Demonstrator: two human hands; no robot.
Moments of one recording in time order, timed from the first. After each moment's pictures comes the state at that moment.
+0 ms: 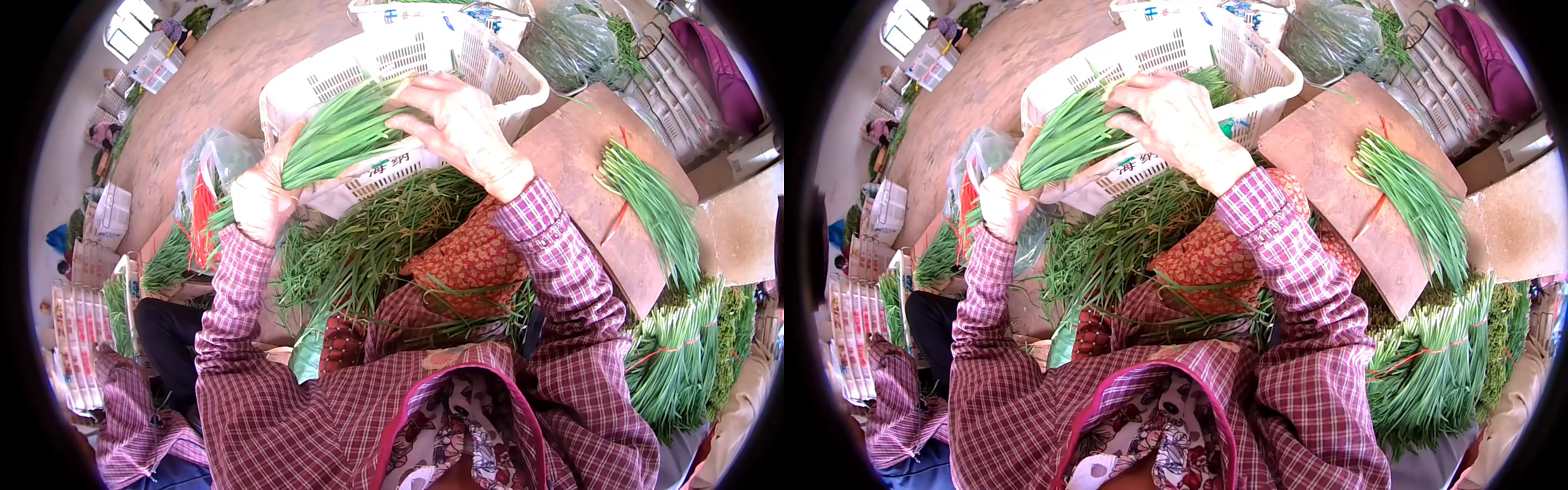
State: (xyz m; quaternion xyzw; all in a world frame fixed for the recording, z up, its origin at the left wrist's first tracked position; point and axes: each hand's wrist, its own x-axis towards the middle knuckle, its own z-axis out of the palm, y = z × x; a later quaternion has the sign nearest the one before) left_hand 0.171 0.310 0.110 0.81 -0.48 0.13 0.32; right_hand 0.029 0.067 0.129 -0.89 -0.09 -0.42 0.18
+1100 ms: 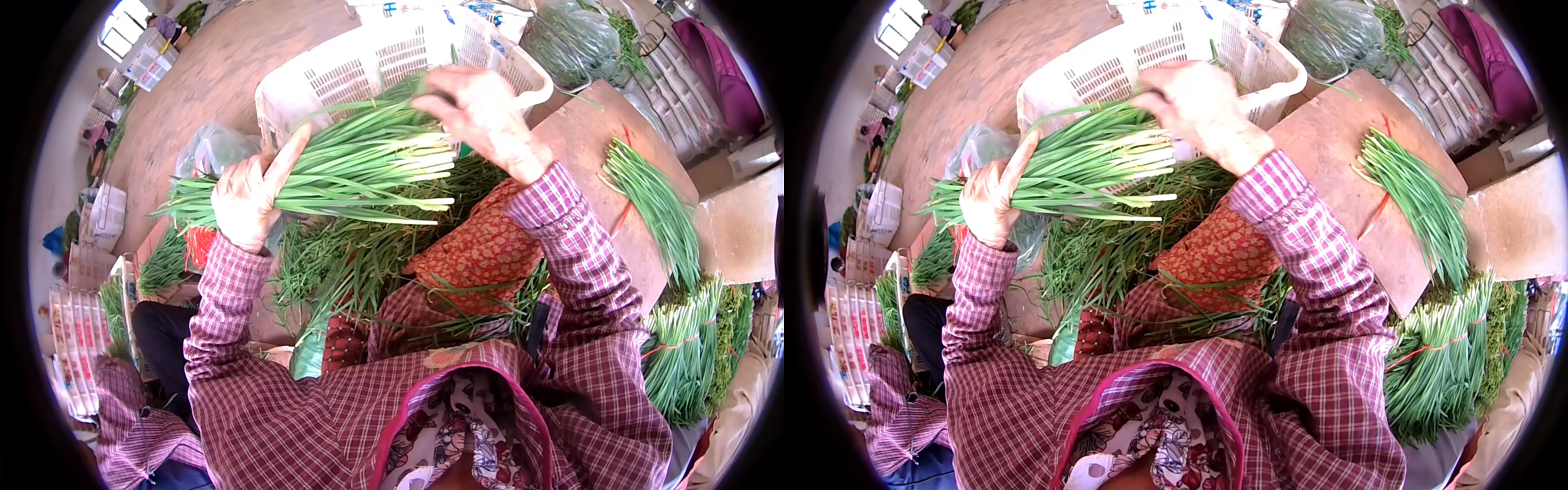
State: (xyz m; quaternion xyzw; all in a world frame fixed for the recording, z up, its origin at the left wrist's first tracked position) left_hand 0.170 0.329 0.130 0.74 -0.55 0.39 0.00; right_hand 0.036 0.038 0.121 -0.93 -0.03 -0.33 0.16
